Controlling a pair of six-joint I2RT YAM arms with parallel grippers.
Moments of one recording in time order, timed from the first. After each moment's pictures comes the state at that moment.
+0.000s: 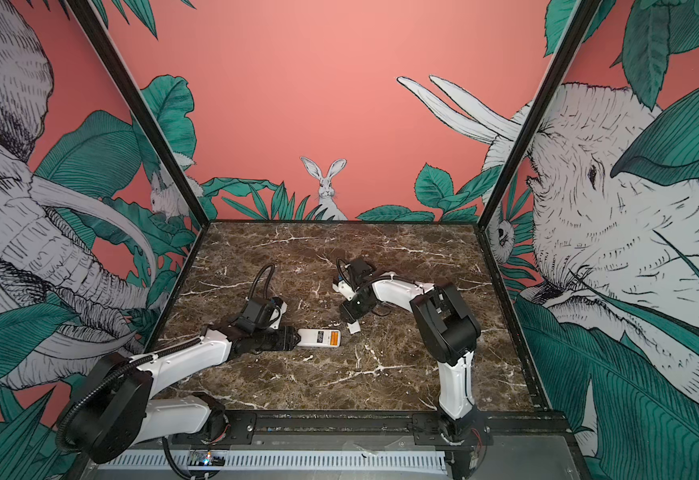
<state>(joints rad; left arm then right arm) -0.53 1.27 0.50 -0.25 0.21 -0.48 0.62 1.95 1.29 -0.60 -0.32 -0.12</state>
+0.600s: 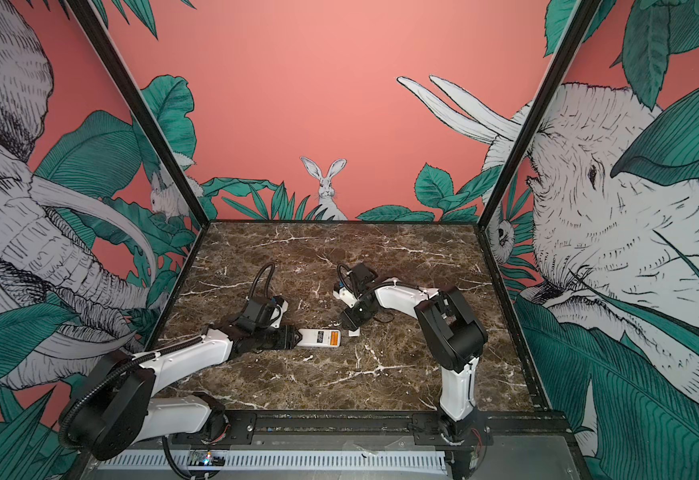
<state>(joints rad) -0.53 1.28 0.50 -0.23 0.22 -0.48 0.63 1.88 1.18 -0.59 -0.34 -0.12</state>
